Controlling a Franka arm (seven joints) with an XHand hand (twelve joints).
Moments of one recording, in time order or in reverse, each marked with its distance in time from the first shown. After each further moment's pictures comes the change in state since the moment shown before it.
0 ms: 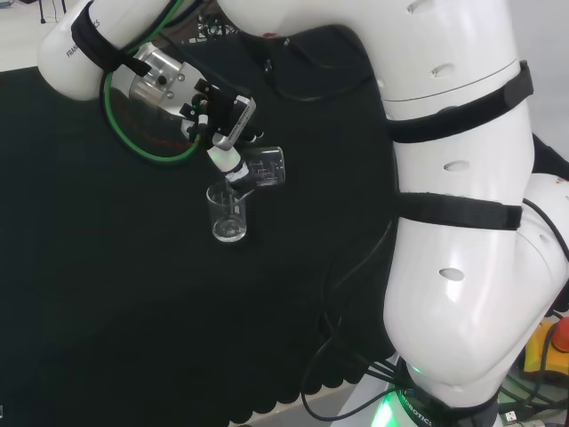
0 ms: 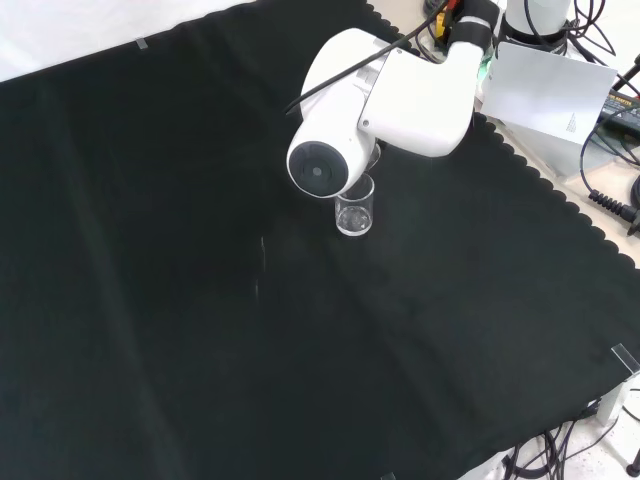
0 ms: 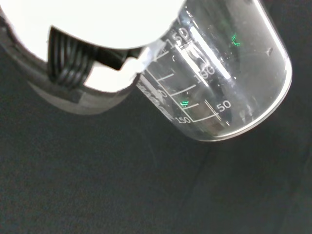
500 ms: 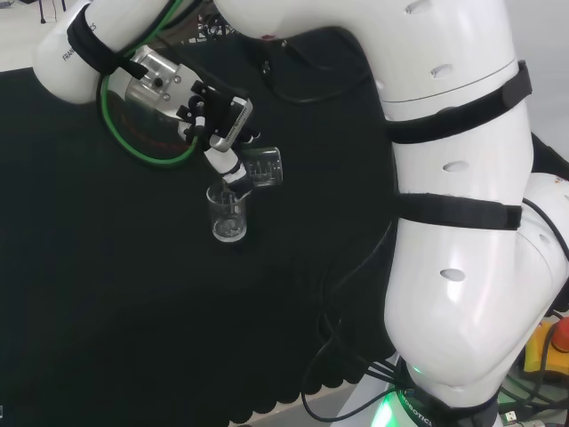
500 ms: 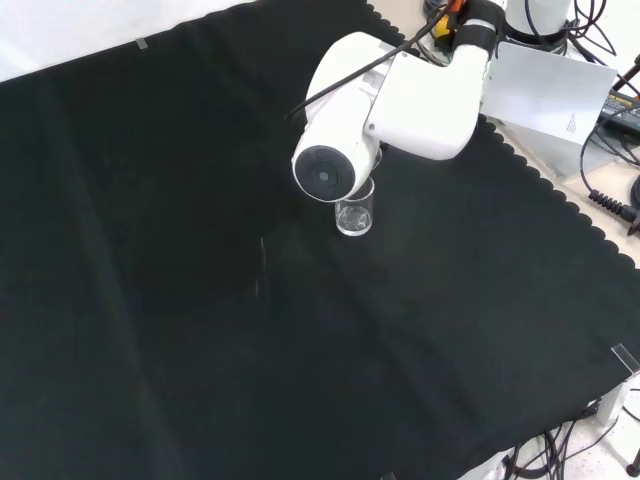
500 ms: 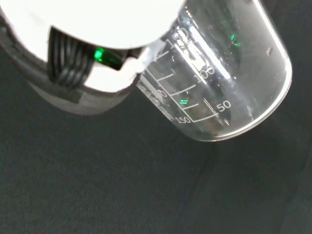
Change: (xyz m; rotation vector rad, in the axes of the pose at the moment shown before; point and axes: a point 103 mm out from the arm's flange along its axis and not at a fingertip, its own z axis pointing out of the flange) arm 0.004 -0.001 -0.004 -0.012 -0.014 0.001
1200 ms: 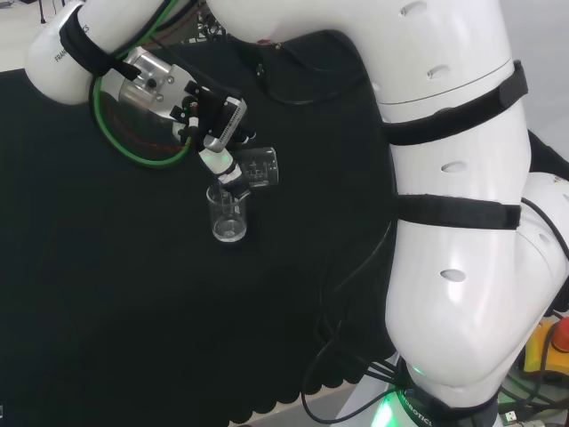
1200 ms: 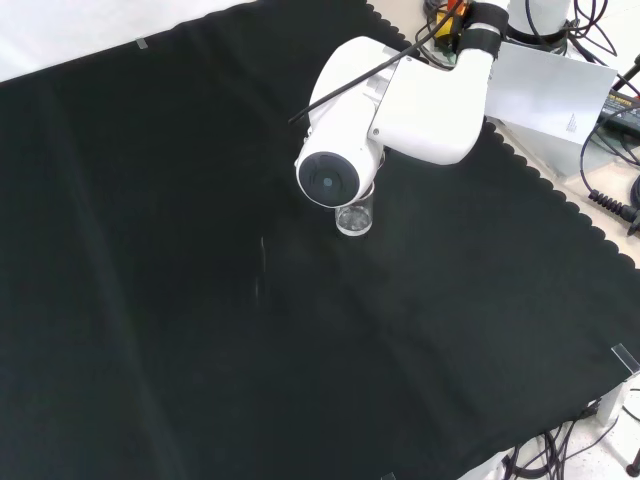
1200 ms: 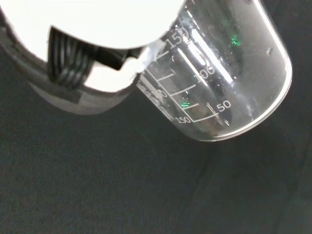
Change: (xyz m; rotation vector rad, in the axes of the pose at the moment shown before) arm 0.004 -0.003 -0.005 0.008 -0.006 0.000
